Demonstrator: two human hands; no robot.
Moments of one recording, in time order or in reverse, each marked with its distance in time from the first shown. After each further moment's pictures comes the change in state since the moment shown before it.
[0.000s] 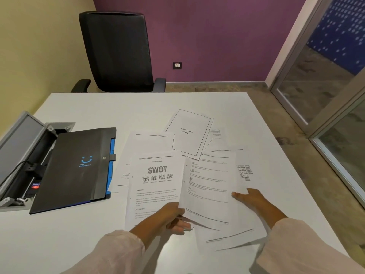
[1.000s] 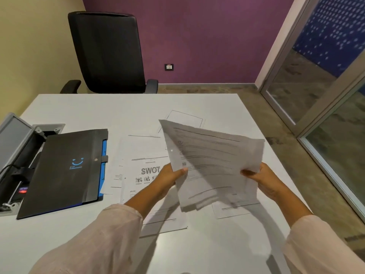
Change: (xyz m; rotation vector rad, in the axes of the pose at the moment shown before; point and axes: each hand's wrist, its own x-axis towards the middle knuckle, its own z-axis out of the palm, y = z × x) left_hand -0.009 0.086 0.002 -0.074 0.027 0.548; right_hand -0.053 -0.055 -0.056 0.313 -0.190 -0.471
